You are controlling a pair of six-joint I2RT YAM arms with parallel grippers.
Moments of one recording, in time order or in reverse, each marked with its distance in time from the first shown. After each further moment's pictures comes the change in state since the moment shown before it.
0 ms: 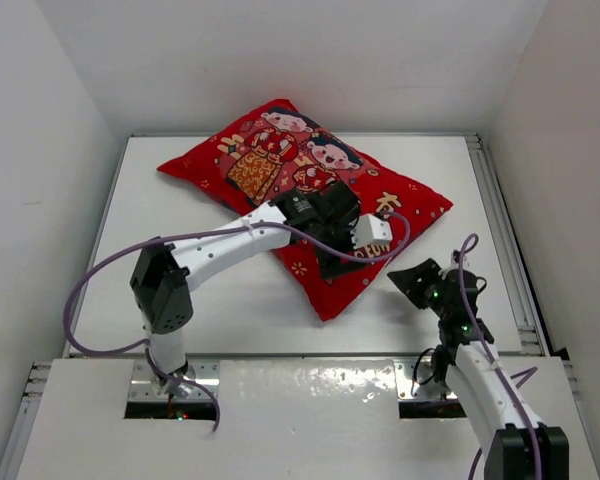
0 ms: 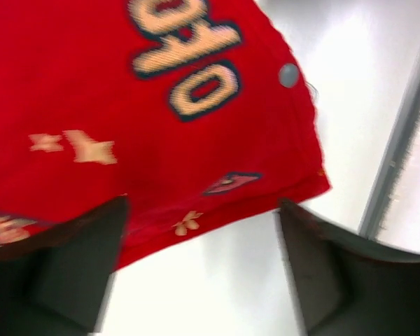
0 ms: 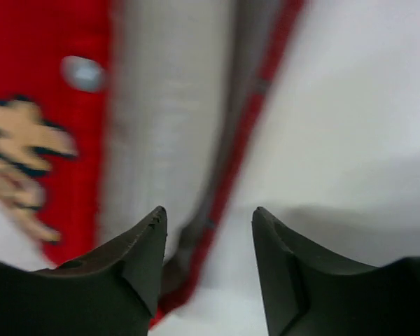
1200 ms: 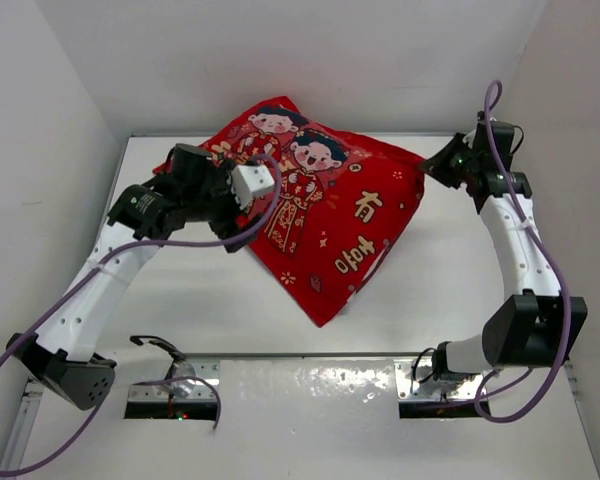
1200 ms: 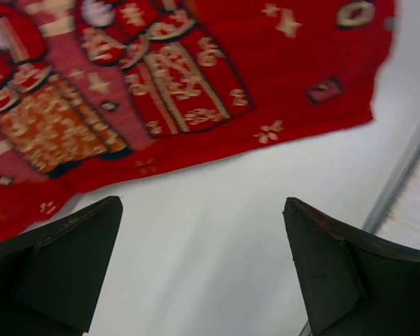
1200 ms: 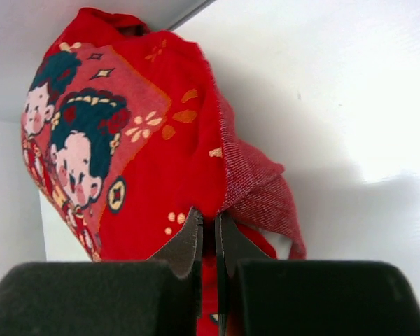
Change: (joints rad) left arm 0.484 -0.620 -0.272 -0.102 0.218 0.097; right arm -0.082 0.823 1.271 -0.480 0.047 -0.278
